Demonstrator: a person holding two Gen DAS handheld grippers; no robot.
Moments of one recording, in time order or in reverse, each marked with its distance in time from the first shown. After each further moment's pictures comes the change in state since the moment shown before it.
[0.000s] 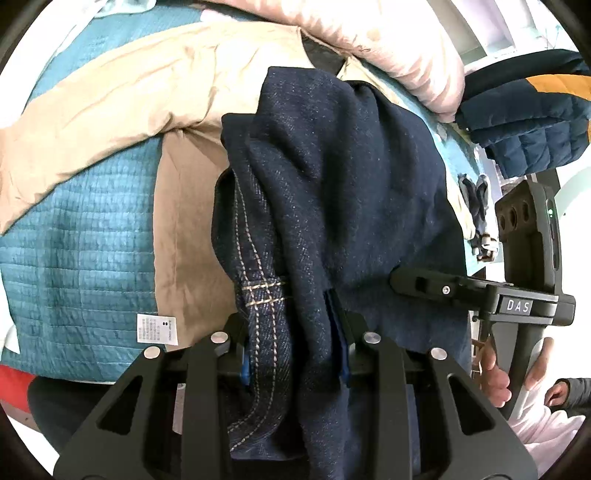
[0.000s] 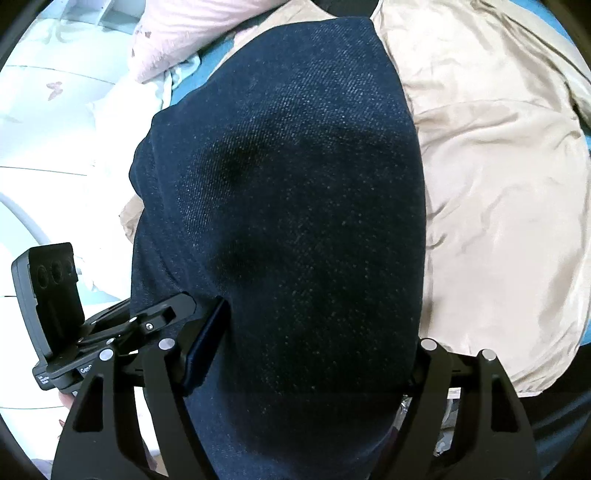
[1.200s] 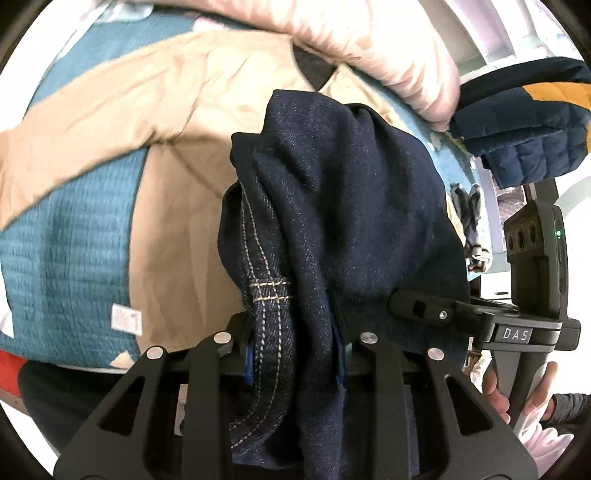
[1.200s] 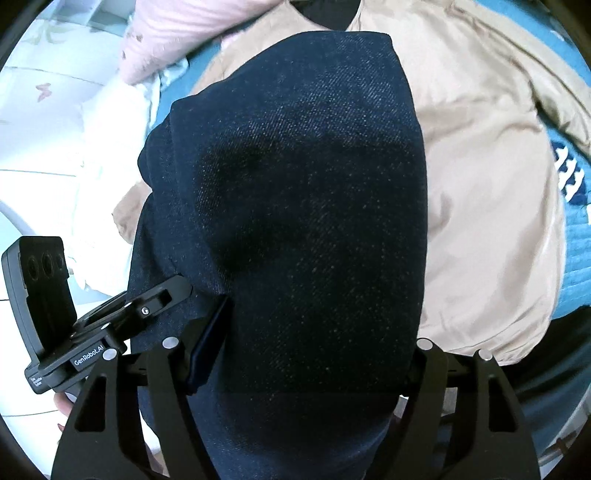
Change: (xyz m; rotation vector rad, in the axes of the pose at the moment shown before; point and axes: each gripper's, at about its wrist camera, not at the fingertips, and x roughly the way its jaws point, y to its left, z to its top) left arm -0.016 -0.028 0.009 -0.033 -0.029 -0.002; right arm -0.041 -0.007 -0.011 0.028 0.008 -0.073
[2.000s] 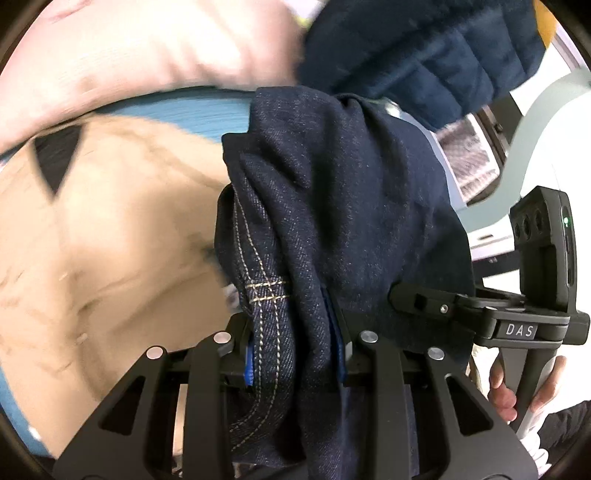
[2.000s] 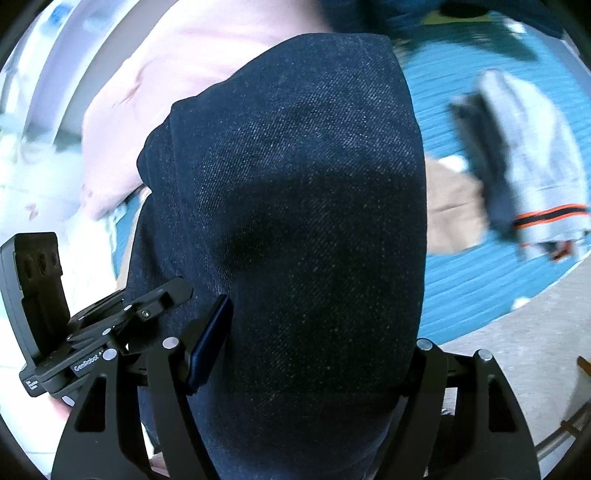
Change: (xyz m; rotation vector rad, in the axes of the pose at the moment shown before) left arm 0.149 -0.360 0.089 0.345 0.077 -0.074; right arm -0.243 -0.276 0.012 0.197 -0.237 -0.087
